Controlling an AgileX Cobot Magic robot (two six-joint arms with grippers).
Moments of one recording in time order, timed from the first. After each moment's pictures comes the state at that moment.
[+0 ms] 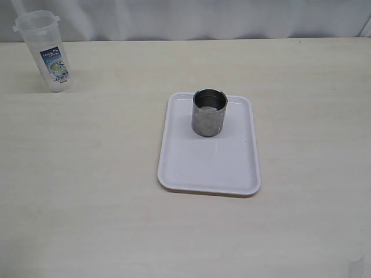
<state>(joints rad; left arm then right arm) 0.00 0.00 0.00 0.07 0.32 0.03 0.20 0.00 0.00 -0.03 -0.17 1.60</state>
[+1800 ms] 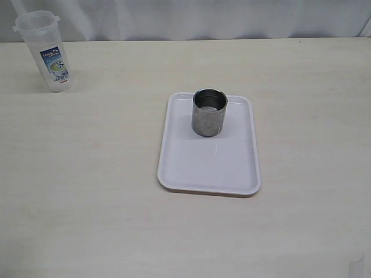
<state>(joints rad) 0.00 0.00 0.00 0.07 0.32 0.03 0.06 0.00 0.00 -0.03 -0.04 1.60</state>
